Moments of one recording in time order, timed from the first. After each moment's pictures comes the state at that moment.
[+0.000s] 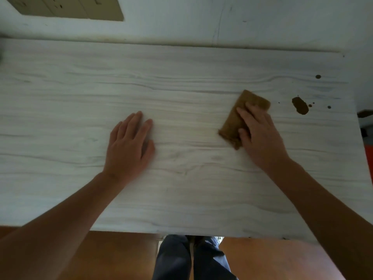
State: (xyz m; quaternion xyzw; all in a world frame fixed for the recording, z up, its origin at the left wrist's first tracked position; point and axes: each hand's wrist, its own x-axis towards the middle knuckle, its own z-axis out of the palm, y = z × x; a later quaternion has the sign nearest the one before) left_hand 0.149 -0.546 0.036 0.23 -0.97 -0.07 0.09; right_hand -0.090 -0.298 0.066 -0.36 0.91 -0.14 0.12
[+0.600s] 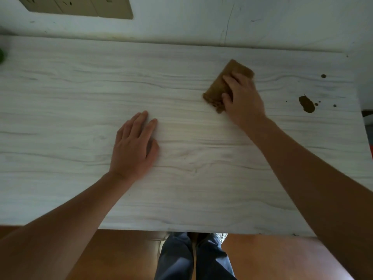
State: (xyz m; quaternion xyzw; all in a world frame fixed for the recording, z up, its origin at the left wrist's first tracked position) left_hand 0.160 -0.556 0.033 0.23 -0.96 -0.11 0.08; right_hand -0.122 -0.401 0.057 -0.35 0.92 -0.15 0.08
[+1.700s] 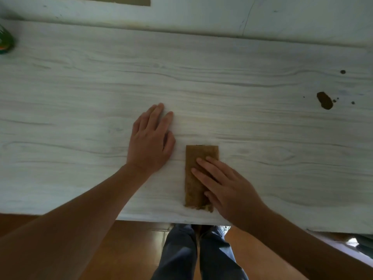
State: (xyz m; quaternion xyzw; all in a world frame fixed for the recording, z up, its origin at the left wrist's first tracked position) left_hand 0.160 -0.557 0.034 0.23 -0.96 -0.12 0.11; right_hand 0.075 -0.308 0.058 -0.62 0.77 -0.08 0.15
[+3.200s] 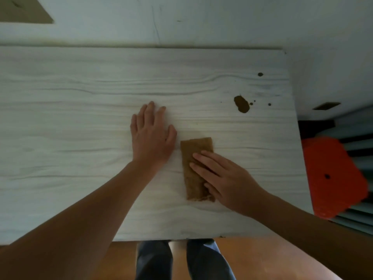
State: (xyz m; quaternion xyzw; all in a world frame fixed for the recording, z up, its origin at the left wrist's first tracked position) left_hand -0.010 -0.407 0.054 0.32 -0.93 -0.17 0.04; right_hand -0.086 -0.171 0.056 -0.64 0.75 -0.06 0.13
